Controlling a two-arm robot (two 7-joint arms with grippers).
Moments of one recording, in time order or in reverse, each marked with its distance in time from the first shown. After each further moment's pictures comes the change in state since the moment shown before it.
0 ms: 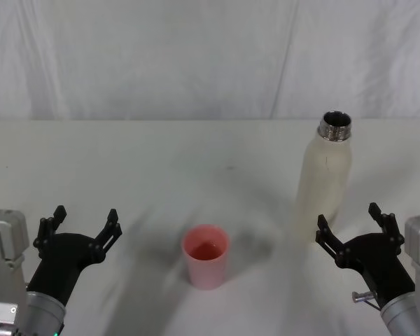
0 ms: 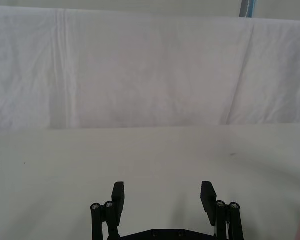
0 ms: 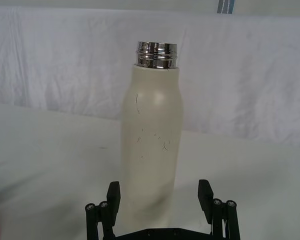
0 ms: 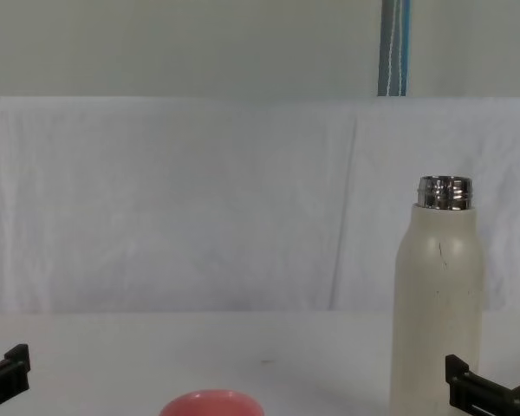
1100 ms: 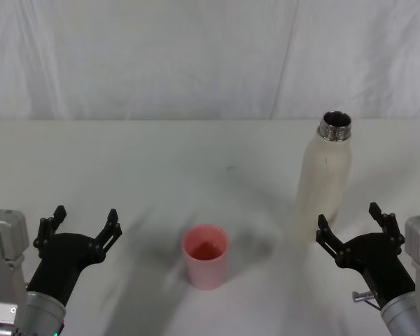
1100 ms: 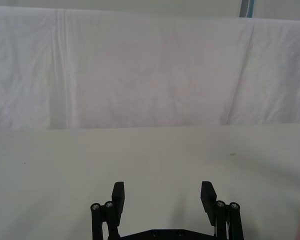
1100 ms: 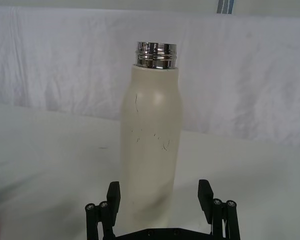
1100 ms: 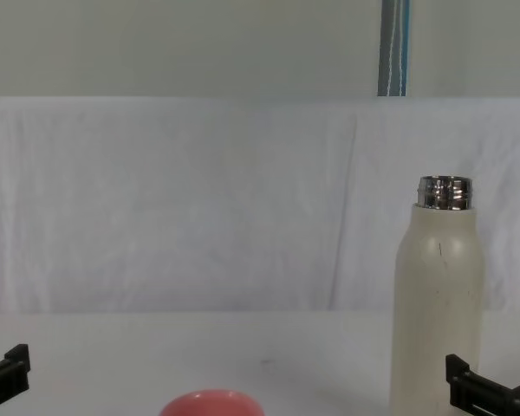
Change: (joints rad) left arm 0.000 0.000 0.000 0.000 0.000 0.000 0.000; right arm 0.000 0.000 0.001 0.000 0.000 0.000 0.000
